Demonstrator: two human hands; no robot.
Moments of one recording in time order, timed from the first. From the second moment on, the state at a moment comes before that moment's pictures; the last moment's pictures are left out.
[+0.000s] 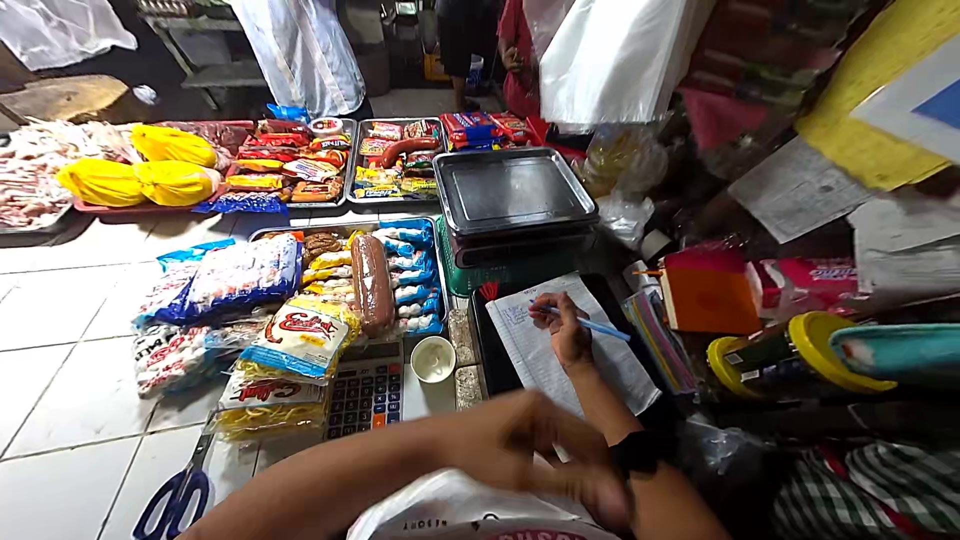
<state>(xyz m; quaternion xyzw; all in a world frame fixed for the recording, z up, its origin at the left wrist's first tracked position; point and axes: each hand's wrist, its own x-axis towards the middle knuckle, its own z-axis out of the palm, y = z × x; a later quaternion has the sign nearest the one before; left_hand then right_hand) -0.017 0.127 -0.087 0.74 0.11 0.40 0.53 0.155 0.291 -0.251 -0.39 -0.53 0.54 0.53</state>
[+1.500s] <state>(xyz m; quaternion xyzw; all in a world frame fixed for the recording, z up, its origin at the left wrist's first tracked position) 0.014 0.179 -0.286 0.82 0.46 0.34 0.01 0.138 0.271 -0.260 -0.37 -0.71 0.30 0.52</state>
